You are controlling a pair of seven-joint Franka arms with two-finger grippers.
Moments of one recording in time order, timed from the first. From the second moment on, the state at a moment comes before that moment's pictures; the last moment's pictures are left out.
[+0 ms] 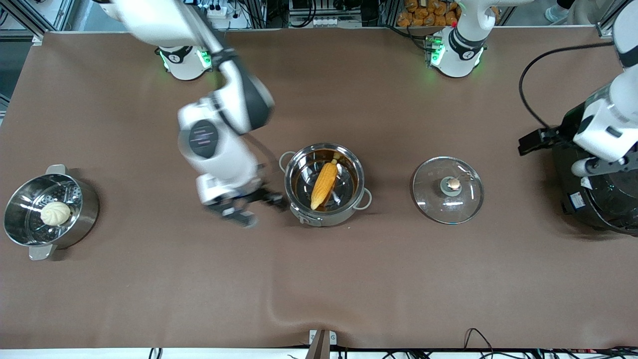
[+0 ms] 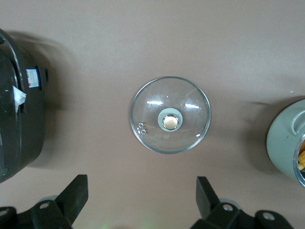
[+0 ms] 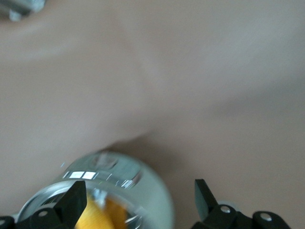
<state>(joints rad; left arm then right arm) -0.02 0.10 -0.08 -1.50 0.00 1.53 -0.24 0.52 0.51 -0.11 -1.46 0.17 2.08 0.74</state>
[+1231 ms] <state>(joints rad) 0.01 -0.07 -0.09 -1.55 0.00 1.46 -0.23 0.08 -0.04 -0.10 -1.67 -0.02 1.63 0.04</state>
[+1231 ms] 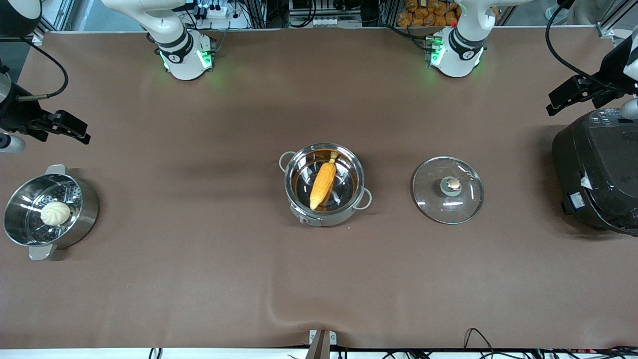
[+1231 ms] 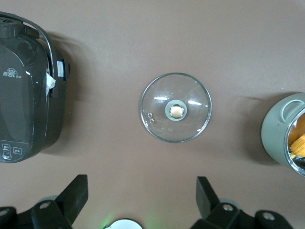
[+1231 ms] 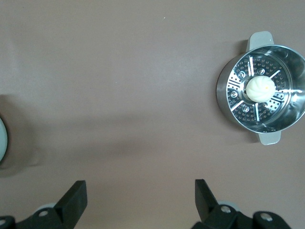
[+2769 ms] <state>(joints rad) 0.01 -0.07 -0.10 -1.56 0.00 1.48 -0.15 0.07 -0.01 -0.10 -1.58 -0.02 1.55 0.01</state>
